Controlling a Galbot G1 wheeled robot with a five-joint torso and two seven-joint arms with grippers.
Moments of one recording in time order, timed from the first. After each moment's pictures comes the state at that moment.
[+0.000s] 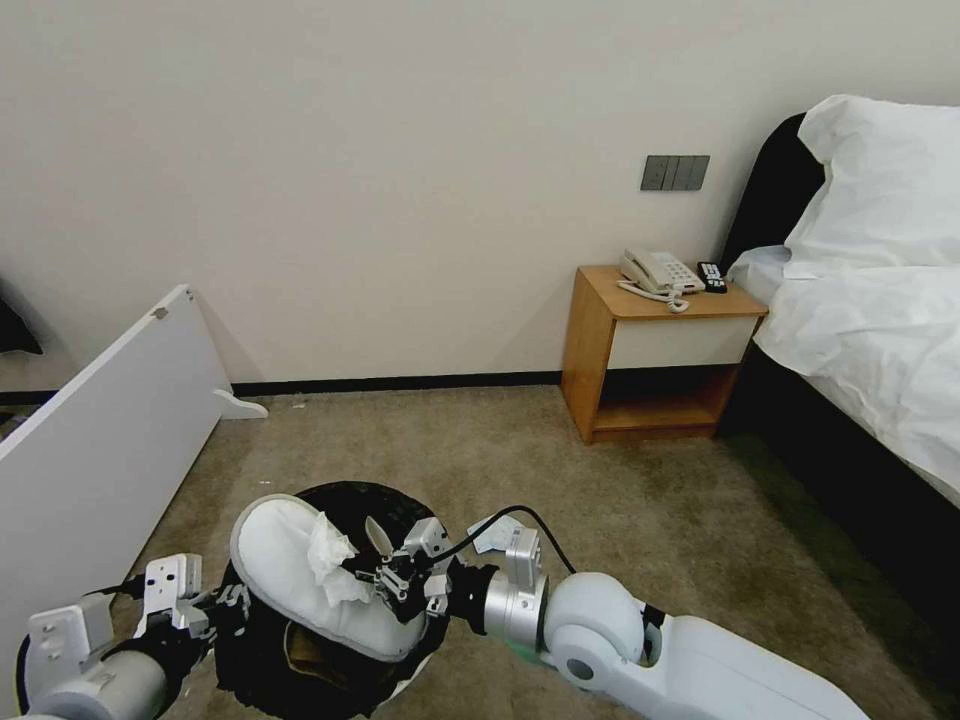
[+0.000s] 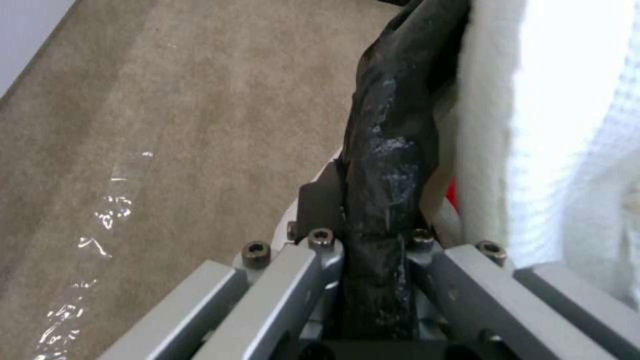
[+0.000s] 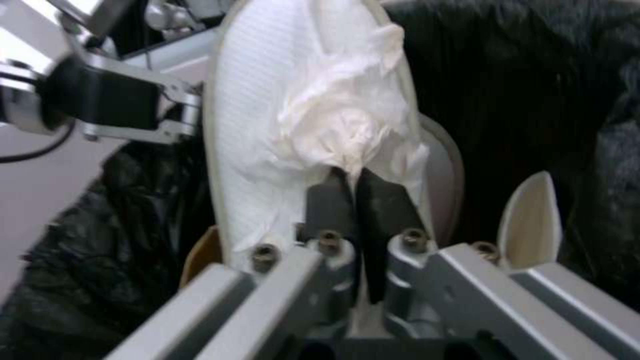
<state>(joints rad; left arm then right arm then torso) 1.73 -1.04 -0.90 -2.48 -1.17 0.74 -0.50 -0.60 0.97 -0.55 1.95 0.90 -0.23 -0.09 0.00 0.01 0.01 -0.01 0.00</state>
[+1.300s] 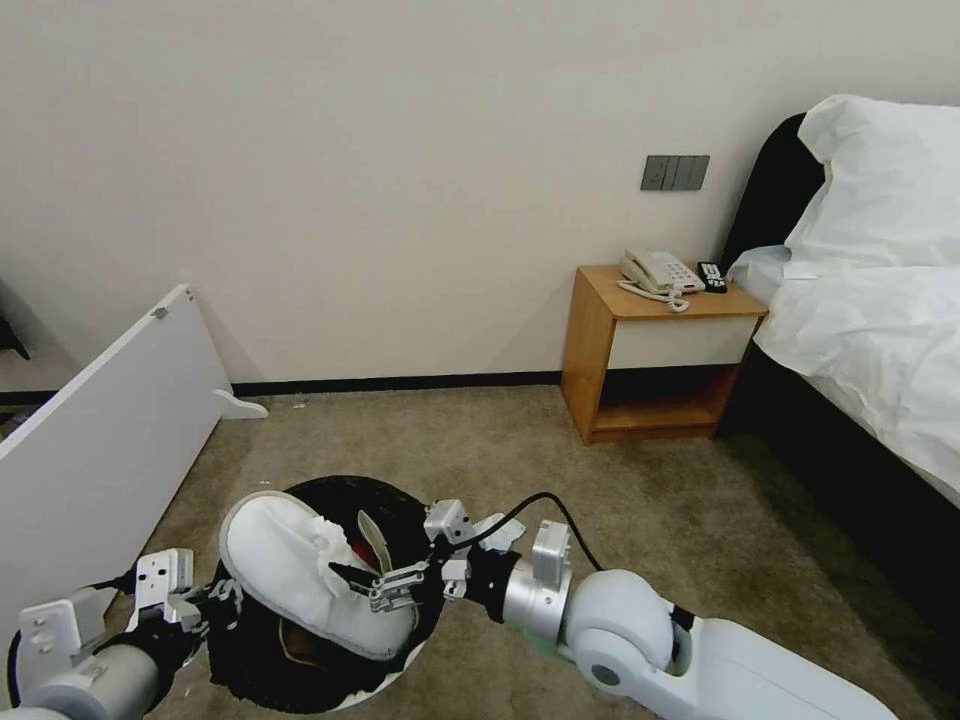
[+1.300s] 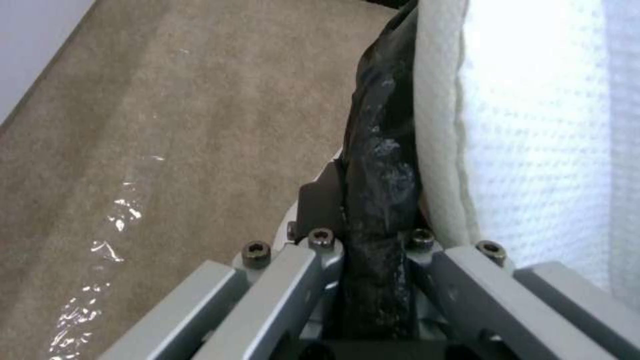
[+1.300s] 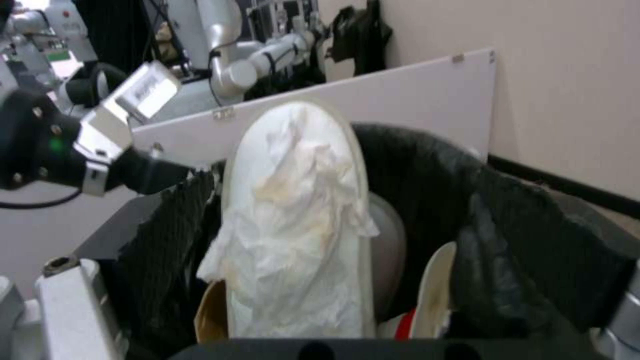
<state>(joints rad) 1.72 -1.03 -0.92 -2.47 -1.18 0.74 -0.51 -0.66 0.89 -0.44 2.07 0.85 -0.16 -0.10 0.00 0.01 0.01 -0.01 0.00</state>
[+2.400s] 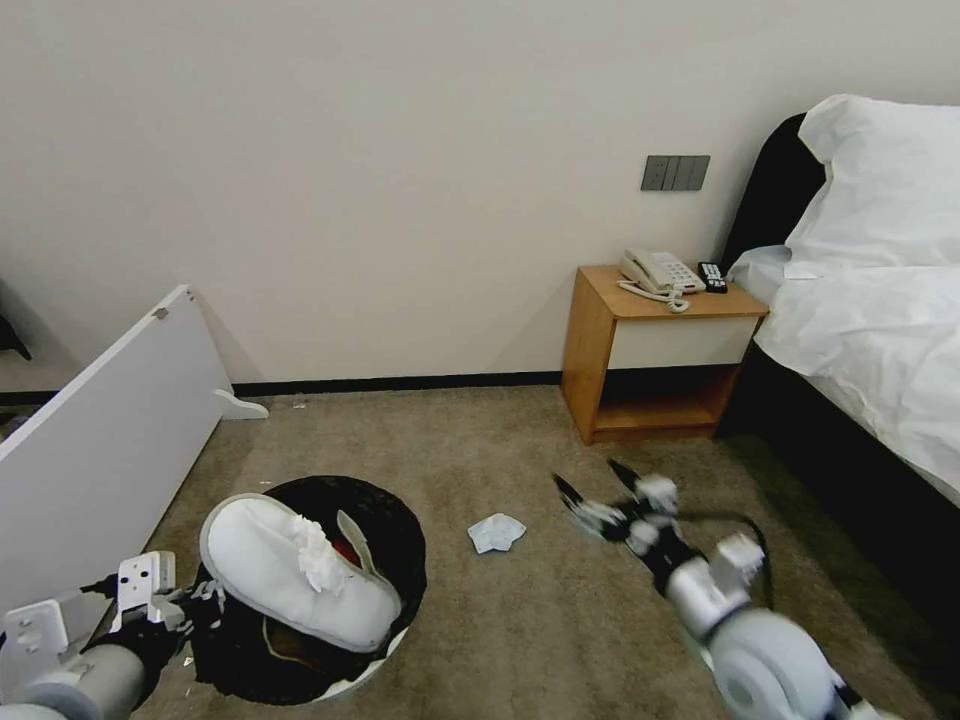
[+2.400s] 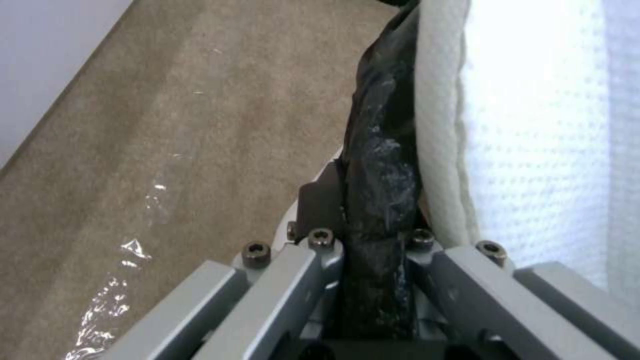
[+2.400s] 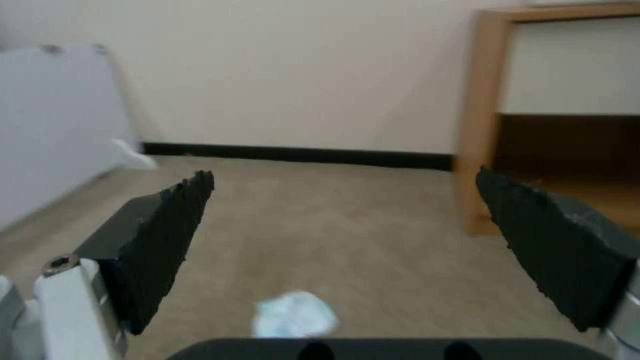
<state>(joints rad) 1.70 -1.05 -0.95 -2.42 -1.17 0.74 -0.51 -1.42 0.98 0.38 1.95 0.54 0.04 0.03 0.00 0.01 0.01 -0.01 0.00</state>
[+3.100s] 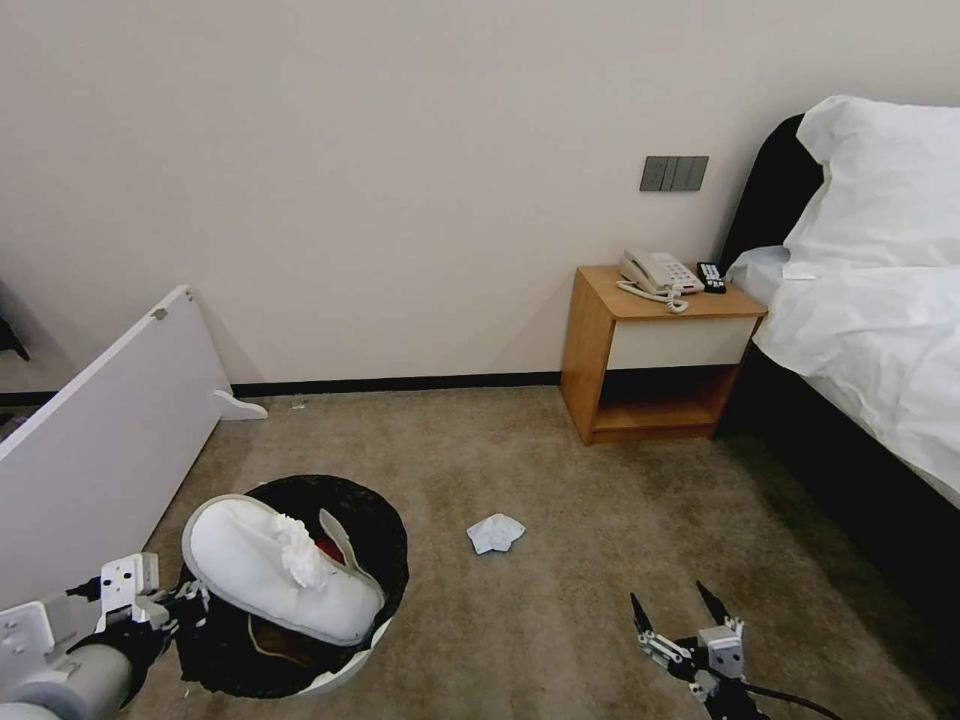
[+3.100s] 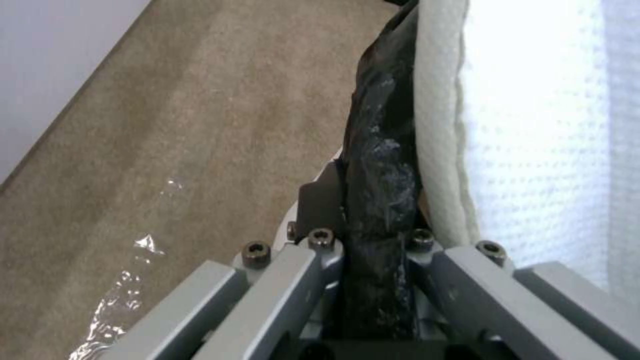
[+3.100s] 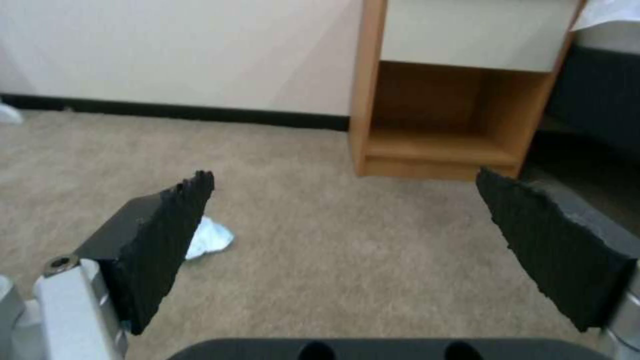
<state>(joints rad) 1.70 -1.07 -0.97 -2.39 -1.16 0.74 -0.50 -1.64 1.47 0.69 1.85 0.10 0.22 -0.20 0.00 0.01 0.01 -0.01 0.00</state>
